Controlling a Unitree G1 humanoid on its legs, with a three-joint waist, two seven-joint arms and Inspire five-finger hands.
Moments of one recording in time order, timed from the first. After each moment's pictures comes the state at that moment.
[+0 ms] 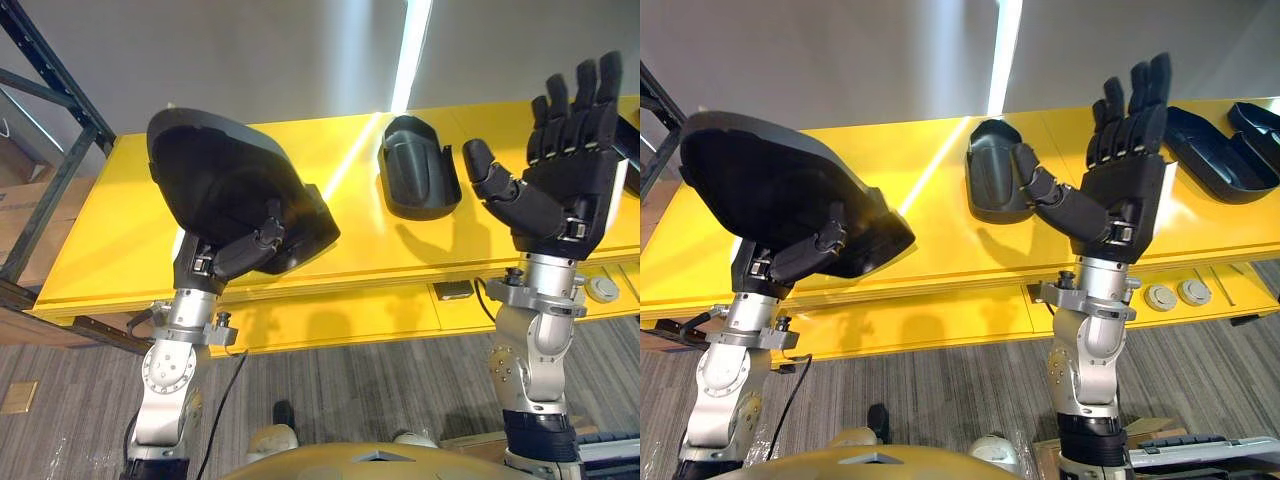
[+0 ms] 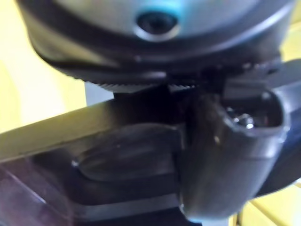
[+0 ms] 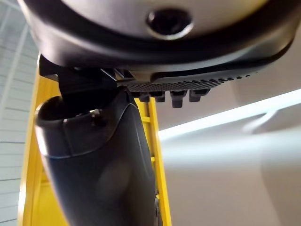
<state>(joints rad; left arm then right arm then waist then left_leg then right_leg) 0.24 0.21 0.04 -0.35 -0.19 -0.25 -0.11 -0.01 -0.19 -0.06 -0.28 0.42 -0.48 0.00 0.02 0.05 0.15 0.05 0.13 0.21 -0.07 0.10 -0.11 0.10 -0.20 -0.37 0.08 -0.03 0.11</state>
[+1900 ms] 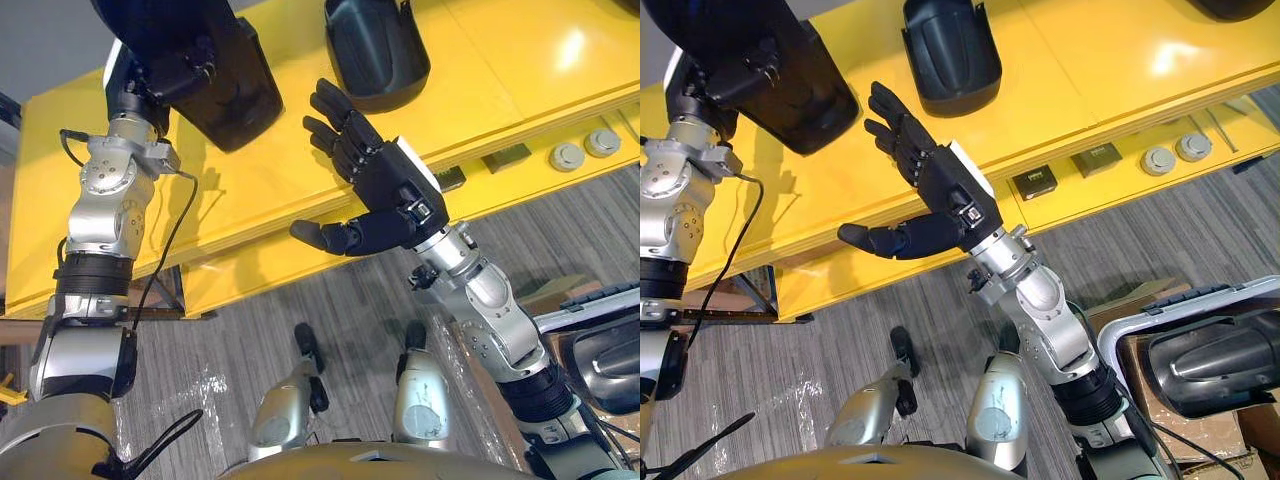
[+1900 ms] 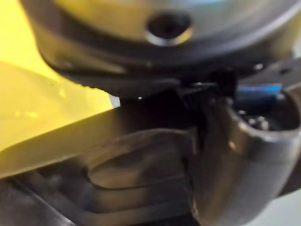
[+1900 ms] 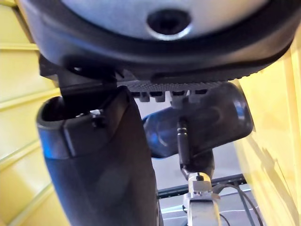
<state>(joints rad) -0.74 0.67 -0.03 0.35 -0.52 -0.01 0.07 -0.26 -0.41 0.31 -0.34 0.50 -0.15 0.25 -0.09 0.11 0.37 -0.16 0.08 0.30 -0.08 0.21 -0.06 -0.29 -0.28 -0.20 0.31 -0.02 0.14</state>
